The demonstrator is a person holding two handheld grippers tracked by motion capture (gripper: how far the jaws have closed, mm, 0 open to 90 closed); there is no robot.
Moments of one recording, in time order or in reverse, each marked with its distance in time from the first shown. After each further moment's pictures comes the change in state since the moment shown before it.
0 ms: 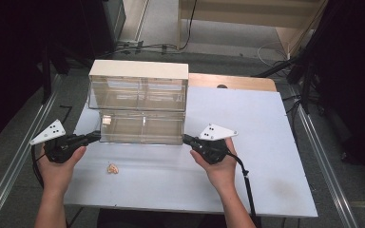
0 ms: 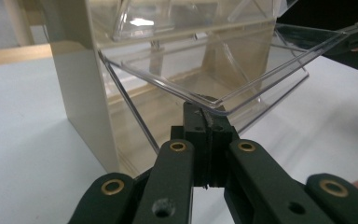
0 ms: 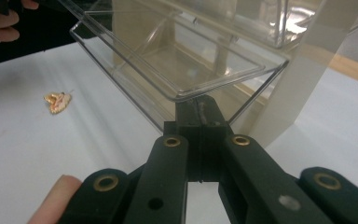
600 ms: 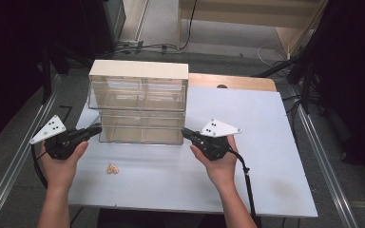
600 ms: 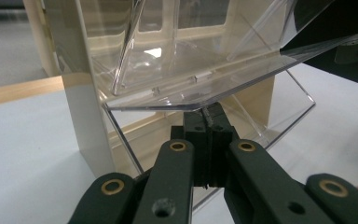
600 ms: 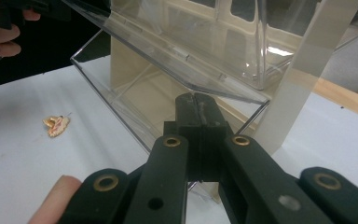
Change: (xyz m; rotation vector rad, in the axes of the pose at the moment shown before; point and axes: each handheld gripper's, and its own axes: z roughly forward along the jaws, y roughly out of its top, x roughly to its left) left arm -0.013 0.018 0.004 -0.074 0.050 0.026; right arm 0.001 0.016 -0.007 -0.062 -0.024 -0.008
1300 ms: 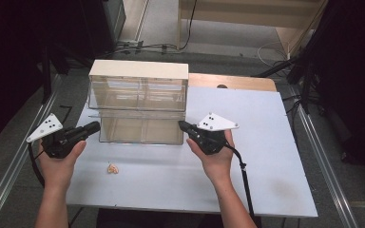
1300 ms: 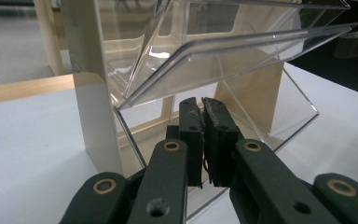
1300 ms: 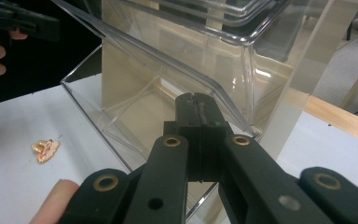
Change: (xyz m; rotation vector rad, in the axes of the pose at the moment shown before) left arm 0.004 0.003 -0.008 0.005 0.018 -0.040; right arm 0.001 0.017 0.007 -0.042 -0.040 0.004
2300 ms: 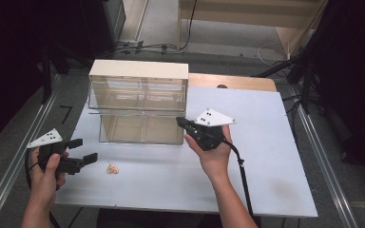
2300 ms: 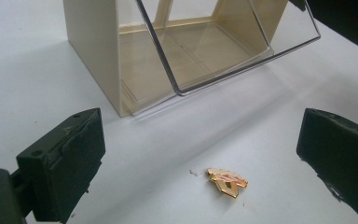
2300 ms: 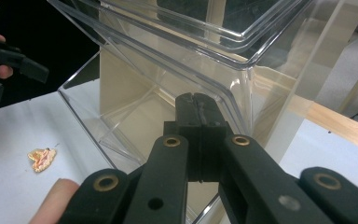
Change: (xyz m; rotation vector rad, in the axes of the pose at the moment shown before) left arm 0.013 -0.041 -0.015 0.257 -0.062 -0.146; right arm -0.001 0.009 0.006 -0.003 -0.002 0.001
